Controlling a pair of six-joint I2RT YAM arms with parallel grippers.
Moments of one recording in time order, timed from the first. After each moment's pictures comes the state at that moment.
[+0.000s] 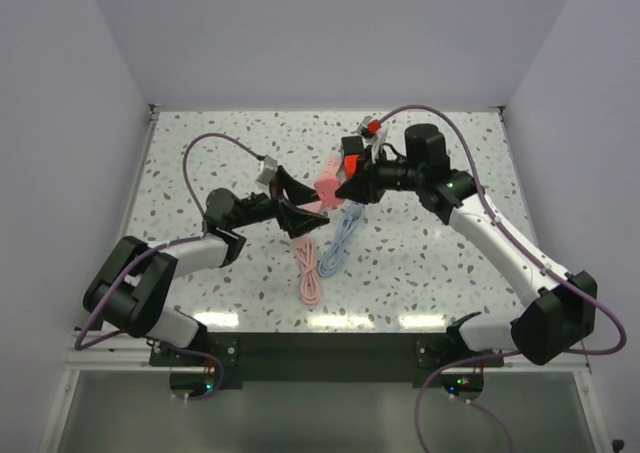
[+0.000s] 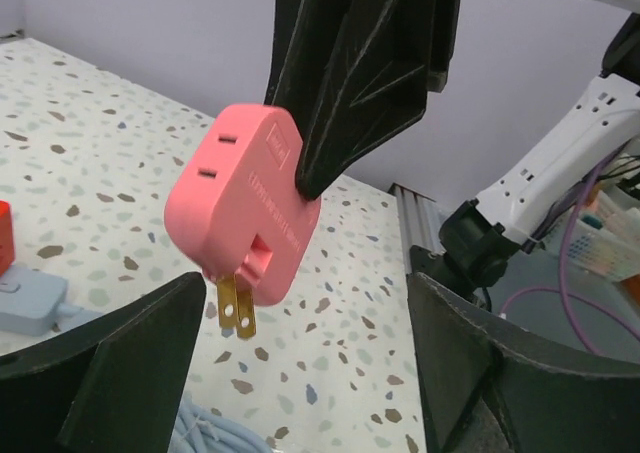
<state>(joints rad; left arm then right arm) -0.45 1.49 0.56 1.26 0.91 -0.68 0.48 1.32 1.18 -0.31 -0.70 0.07</state>
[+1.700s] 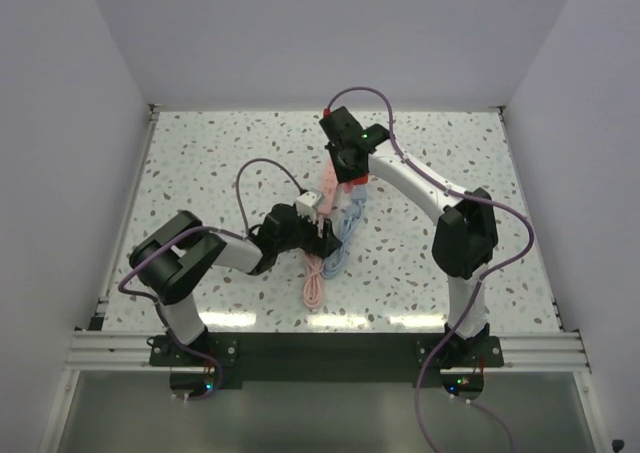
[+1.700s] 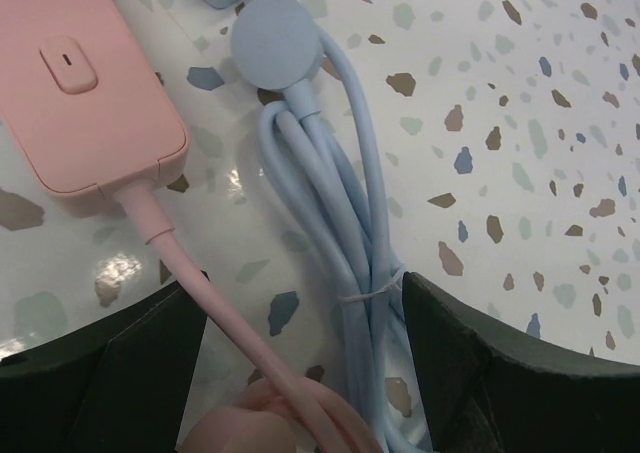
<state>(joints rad) -0.70 1.76 0.60 0.71 0.22 -0.34 0.64 1.99 1.85 -0.89 0.29 0.26</state>
